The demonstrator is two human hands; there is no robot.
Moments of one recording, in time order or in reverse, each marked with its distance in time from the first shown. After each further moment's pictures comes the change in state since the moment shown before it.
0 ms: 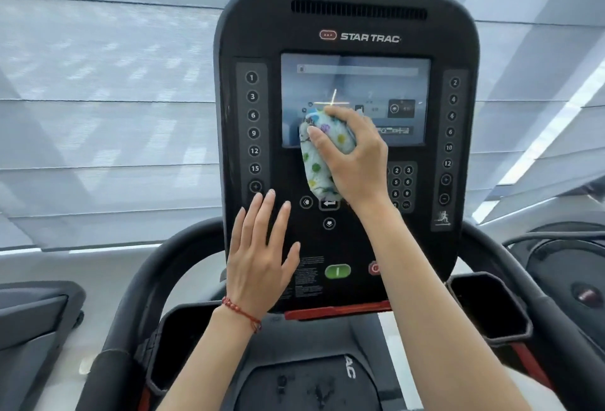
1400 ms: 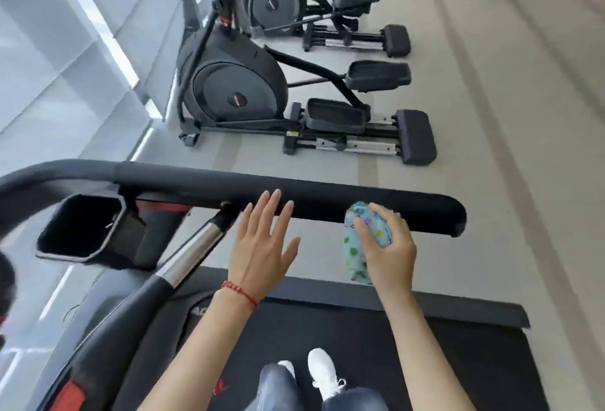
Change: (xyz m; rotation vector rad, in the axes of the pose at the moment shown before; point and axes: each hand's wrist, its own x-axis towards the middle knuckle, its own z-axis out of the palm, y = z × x) left_hand -0.162 0.434 0.017 -0.892 -0.495 1.064; right_hand -0.484 0.047 -0.360 -0.467 1.225 0.944
